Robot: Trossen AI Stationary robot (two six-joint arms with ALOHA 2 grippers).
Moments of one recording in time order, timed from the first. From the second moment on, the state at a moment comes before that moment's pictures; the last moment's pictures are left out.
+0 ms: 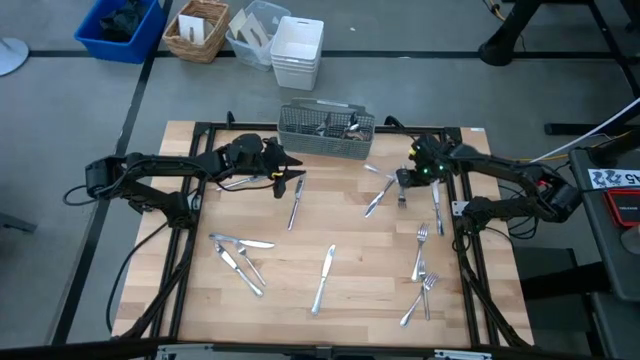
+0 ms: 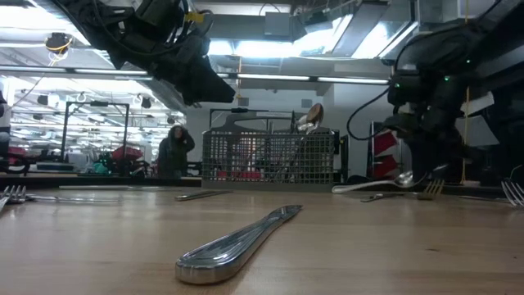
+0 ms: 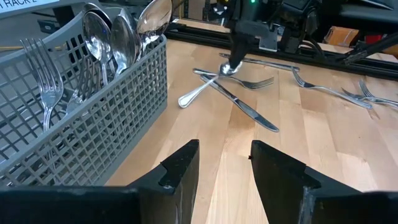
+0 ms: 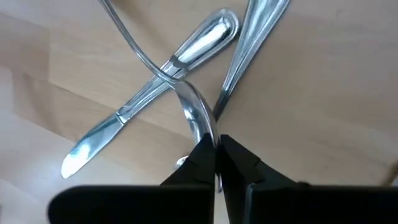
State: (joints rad) left arm 0.38 1.27 0.64 0.24 0.15 0.00; right arm -0.81 1.21 0.58 -0.62 -0.24 0.54
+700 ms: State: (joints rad) left arm 0.41 1.20 0.64 0.24 0.15 -0.06; right arm -0.81 1.21 1.12 -0.99 -0.04 0.01
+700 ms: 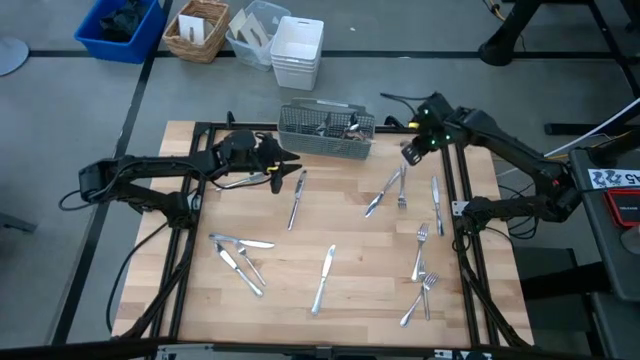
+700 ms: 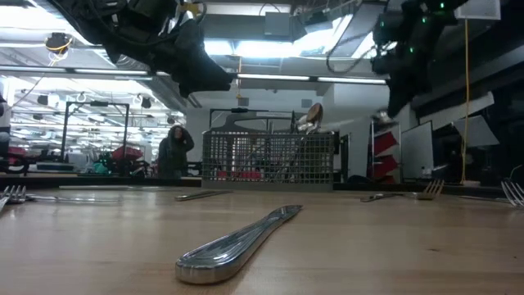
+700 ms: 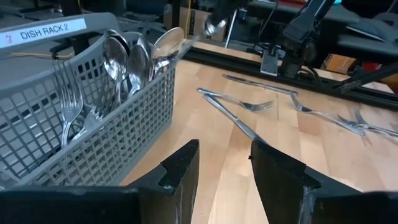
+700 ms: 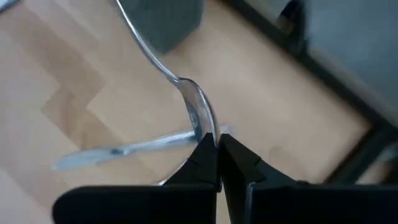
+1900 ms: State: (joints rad) left arm 0.41 1.20 0.64 0.24 0.15 -0.02; right arm -0.55 1.52 1.31 -0.34 0.44 -1.49
